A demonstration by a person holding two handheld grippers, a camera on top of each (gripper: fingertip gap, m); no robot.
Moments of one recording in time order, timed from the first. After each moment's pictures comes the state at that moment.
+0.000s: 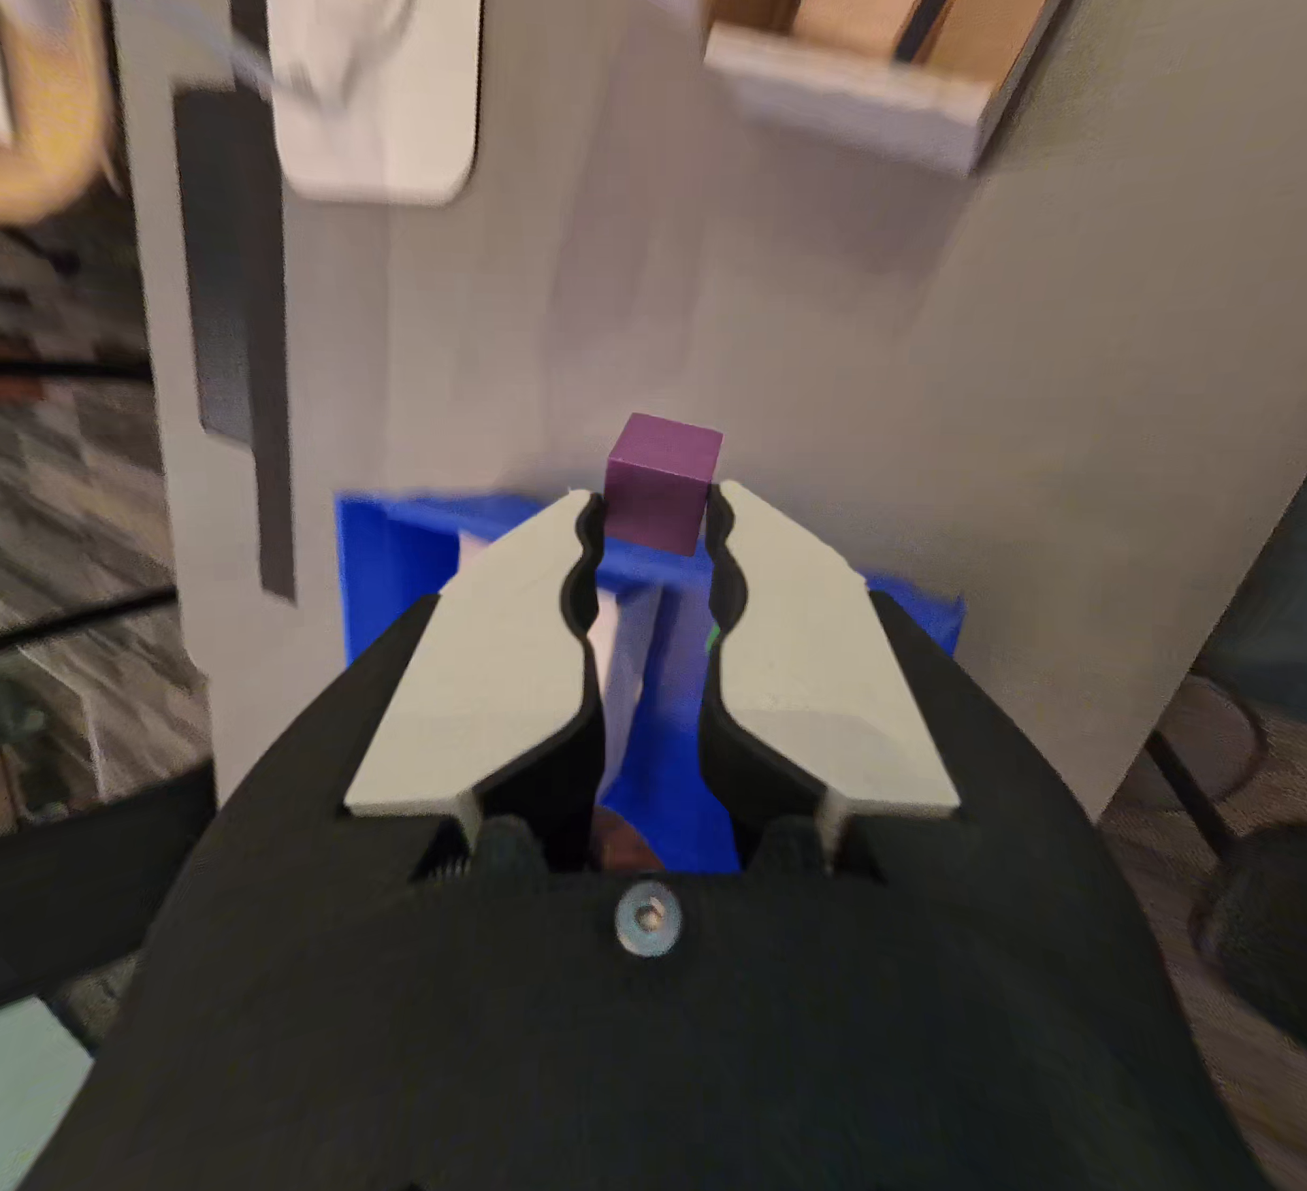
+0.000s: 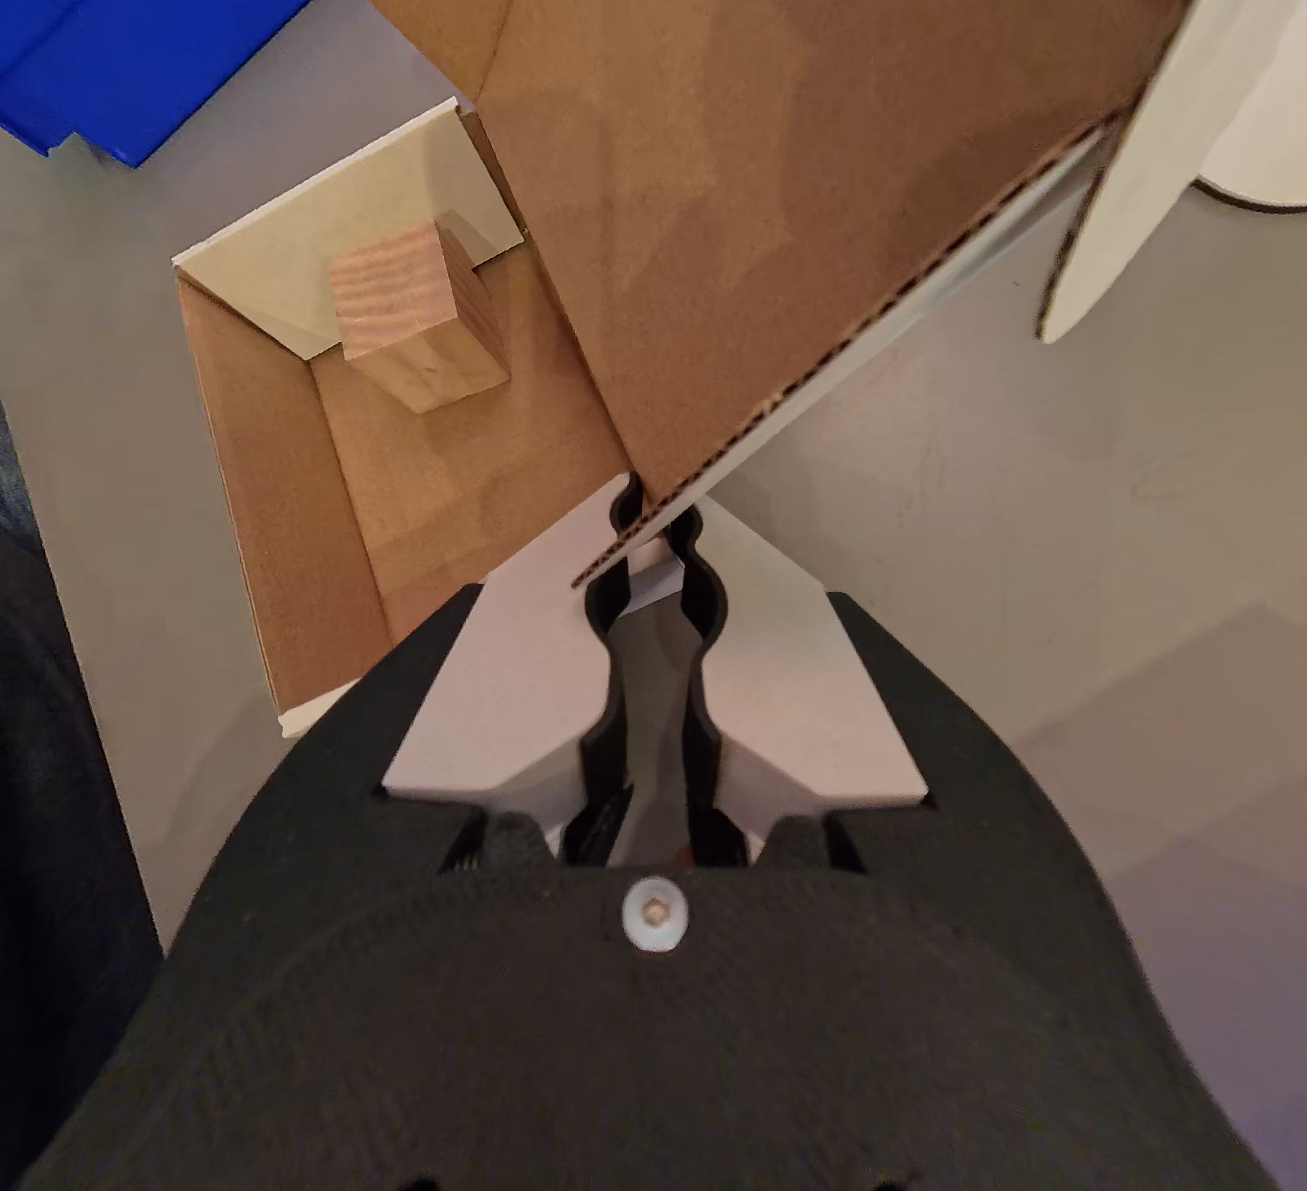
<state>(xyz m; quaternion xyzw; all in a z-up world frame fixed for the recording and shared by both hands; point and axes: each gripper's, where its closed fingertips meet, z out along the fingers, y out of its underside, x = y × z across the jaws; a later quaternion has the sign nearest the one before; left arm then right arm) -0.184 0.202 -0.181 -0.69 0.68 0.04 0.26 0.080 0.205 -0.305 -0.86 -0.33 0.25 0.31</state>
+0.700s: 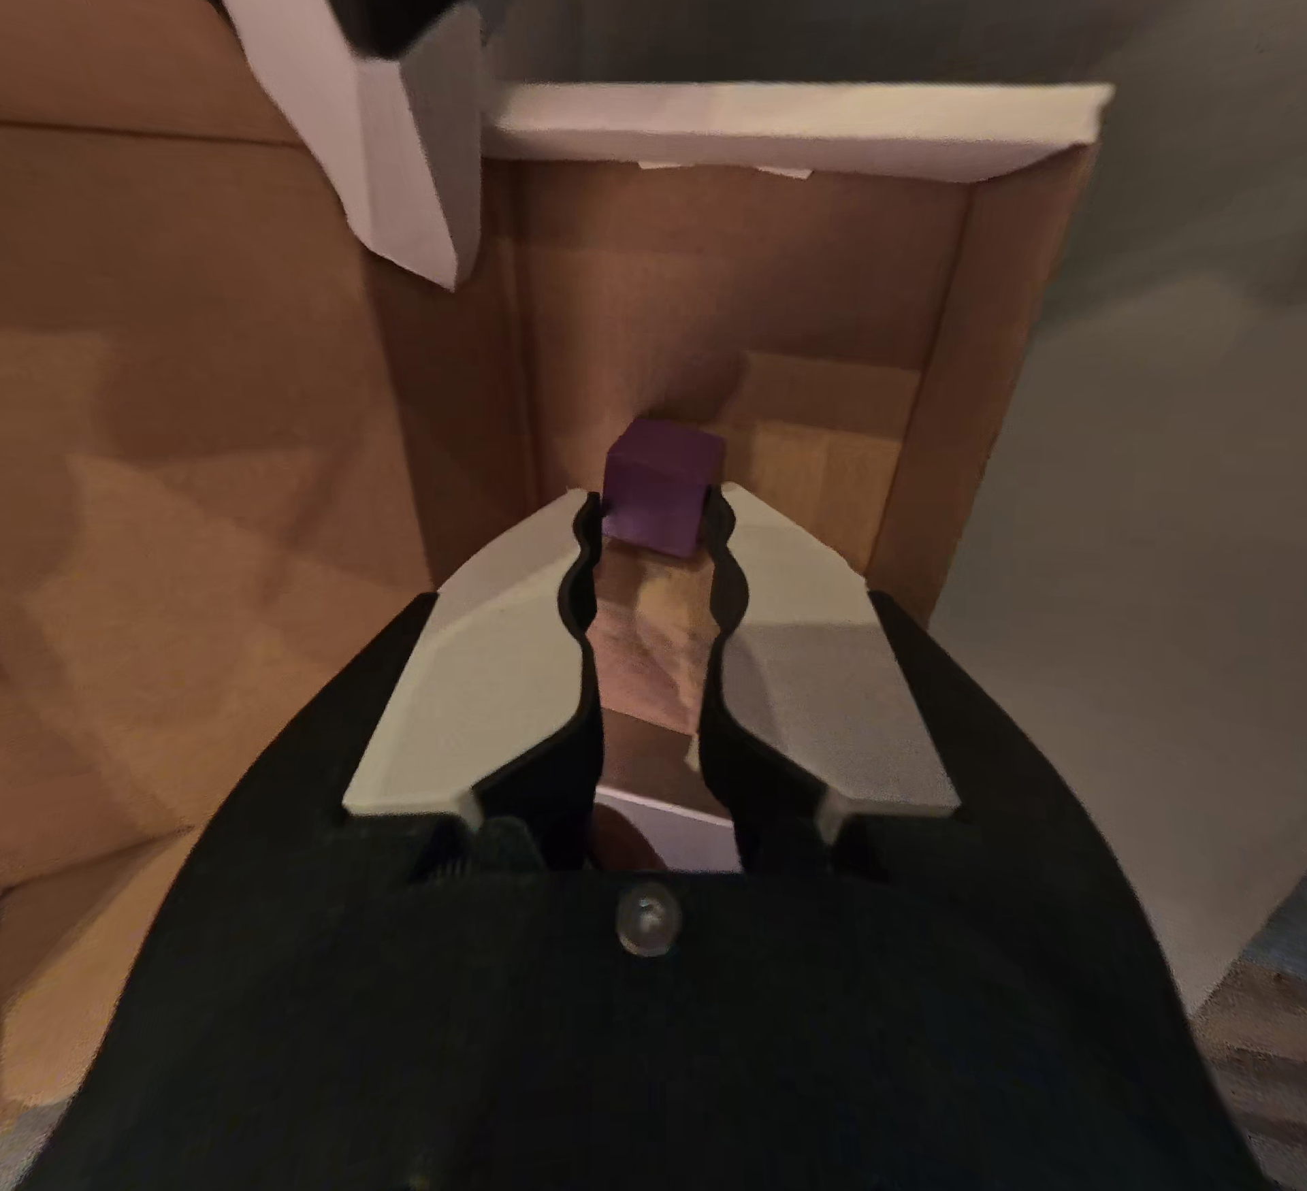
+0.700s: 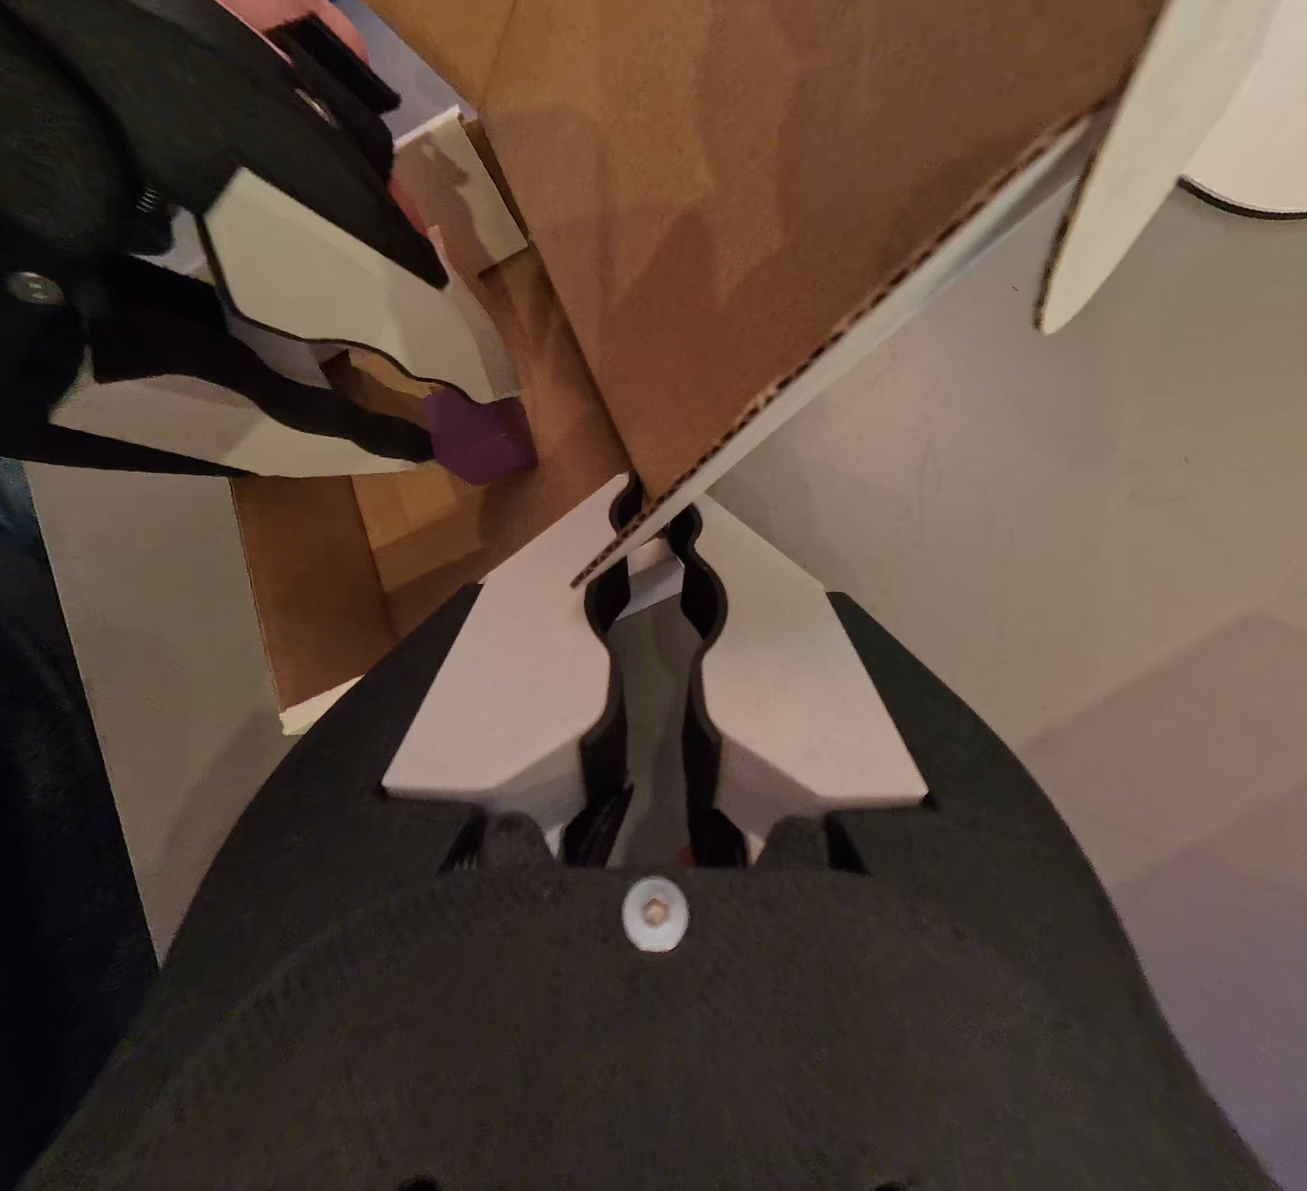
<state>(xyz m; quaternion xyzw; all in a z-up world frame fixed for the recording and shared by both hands) 0.020 0.176 -0.320 -0.59 0.79 0.06 0.10 0.080 0.205 -0.305 -0.85 -0.33 0.25 0.32</state>
